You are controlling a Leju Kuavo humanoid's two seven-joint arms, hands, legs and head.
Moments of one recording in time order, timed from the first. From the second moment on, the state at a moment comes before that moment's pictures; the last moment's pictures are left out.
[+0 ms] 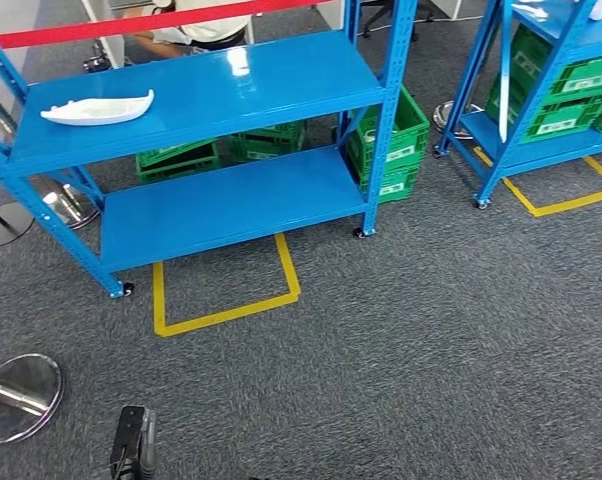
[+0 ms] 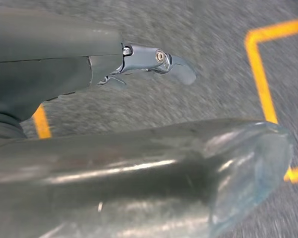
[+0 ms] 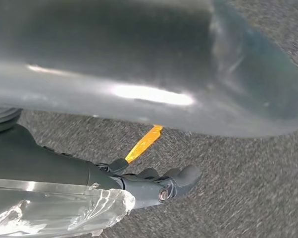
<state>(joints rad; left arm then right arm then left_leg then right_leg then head) 0.00 -0.16 0.26 -0.43 -0.26 0.15 -0.37 0.54 0.32 -0.40 -1.36 0.25 -0.24 0.02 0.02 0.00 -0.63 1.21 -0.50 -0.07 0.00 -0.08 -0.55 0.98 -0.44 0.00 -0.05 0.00</state>
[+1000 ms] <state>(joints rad) 0.00 -0.13 0.26 -0.43 -0.25 0.10 -0.43 0.48 0.32 -0.51 -1.35 0.24 -0.13 -0.13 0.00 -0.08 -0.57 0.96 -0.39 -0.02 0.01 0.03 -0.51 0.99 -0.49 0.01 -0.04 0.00</state>
